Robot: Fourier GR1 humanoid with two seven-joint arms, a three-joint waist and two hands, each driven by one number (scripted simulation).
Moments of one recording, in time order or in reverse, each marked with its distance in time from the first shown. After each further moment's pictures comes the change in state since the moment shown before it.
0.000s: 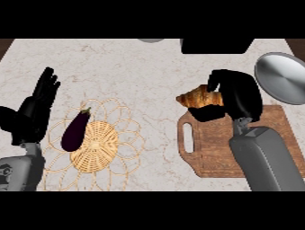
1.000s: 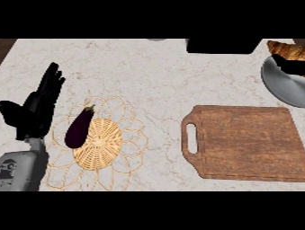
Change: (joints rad) left arm -0.037 -0.009 -0.012 0.005 -0.007 -0.004 0.017; right arm -0.197 -0.314 -0.554 0.510 -0.299 -0.266 -0.417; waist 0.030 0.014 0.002
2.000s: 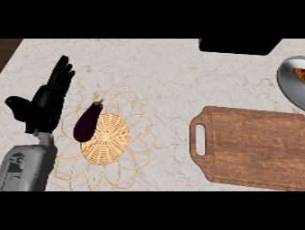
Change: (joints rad) left arm -0.050 -0.024 -0.036 -0.004 -0.010 -0.006 -0.004; right arm -0.118 -0.239 -0.193 0.706 -0.017 -0.172 -0.349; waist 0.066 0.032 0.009
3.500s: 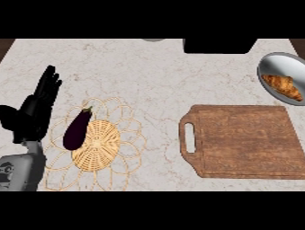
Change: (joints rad) left arm 0.073 0.029 0.048 0.003 0.008 -0.002 -0.016; right arm 0.236 -0.149 -0.304 0.105 -0.405 0.672 -0.492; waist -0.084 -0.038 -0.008
